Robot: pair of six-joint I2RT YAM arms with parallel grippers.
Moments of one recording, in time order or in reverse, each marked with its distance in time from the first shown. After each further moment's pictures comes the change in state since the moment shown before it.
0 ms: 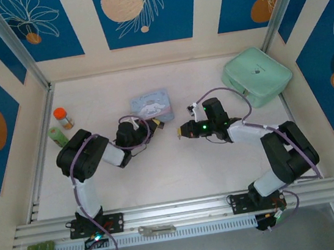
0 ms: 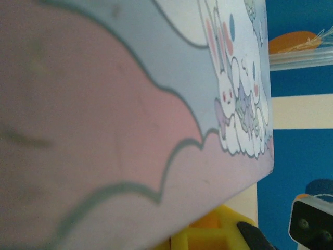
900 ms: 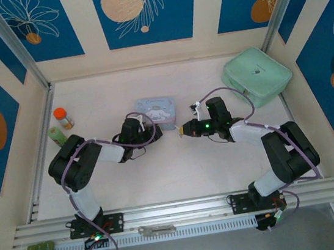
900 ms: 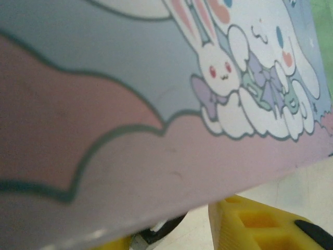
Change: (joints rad) left arm -0.032 -0.120 0.069 -0.506 -0.071 0.533; right arm -0.037 -0.021 -0.016 0.005 -0.028 0.002
